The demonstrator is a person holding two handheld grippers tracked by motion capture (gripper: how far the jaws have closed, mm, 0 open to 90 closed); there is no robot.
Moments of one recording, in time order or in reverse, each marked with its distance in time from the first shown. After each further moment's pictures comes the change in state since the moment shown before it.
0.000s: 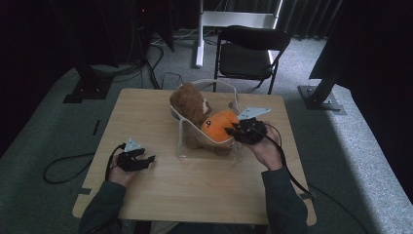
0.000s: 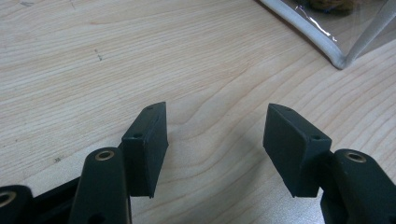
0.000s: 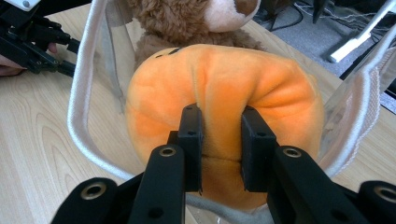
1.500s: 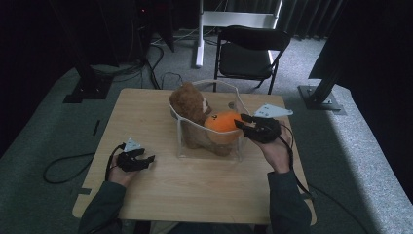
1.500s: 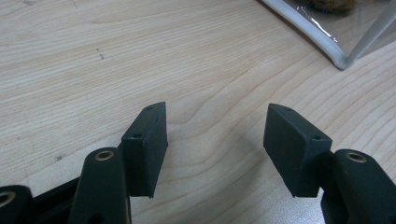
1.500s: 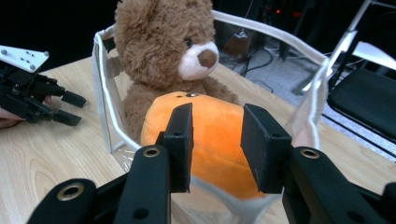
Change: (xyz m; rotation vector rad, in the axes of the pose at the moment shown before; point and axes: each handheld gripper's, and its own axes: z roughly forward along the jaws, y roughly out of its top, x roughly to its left) left arm 0.001 0.000 0.000 0.001 0.004 -0.010; right arm -0.006 -0.004 -0.043 -0.202 -0.083 0.066
